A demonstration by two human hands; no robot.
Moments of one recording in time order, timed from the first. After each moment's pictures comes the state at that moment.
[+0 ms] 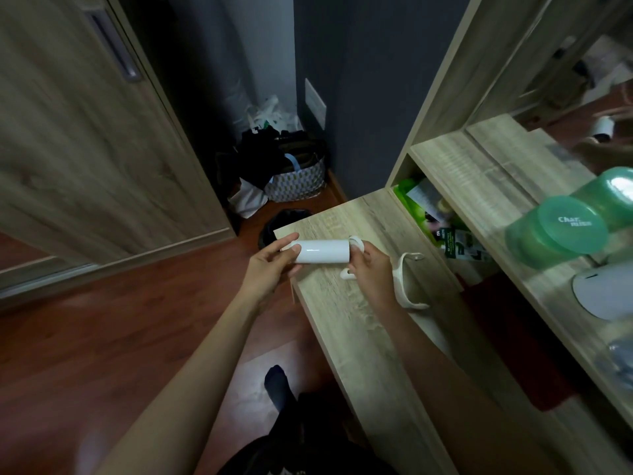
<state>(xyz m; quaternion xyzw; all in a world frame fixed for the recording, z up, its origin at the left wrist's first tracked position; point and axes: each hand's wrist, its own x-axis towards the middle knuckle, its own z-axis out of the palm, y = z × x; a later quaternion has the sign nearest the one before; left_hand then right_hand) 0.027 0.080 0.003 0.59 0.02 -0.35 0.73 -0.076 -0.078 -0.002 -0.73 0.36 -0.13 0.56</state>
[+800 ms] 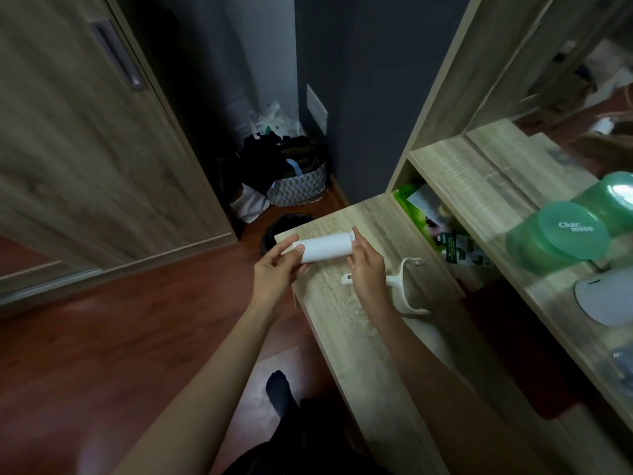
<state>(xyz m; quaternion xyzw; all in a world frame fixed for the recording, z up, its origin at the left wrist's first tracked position) 0.014 0.061 0.004 0.58 0.07 -0.28 0.76 -0.059 -0.070 0.006 -0.63 0.37 -0.19 0.66</state>
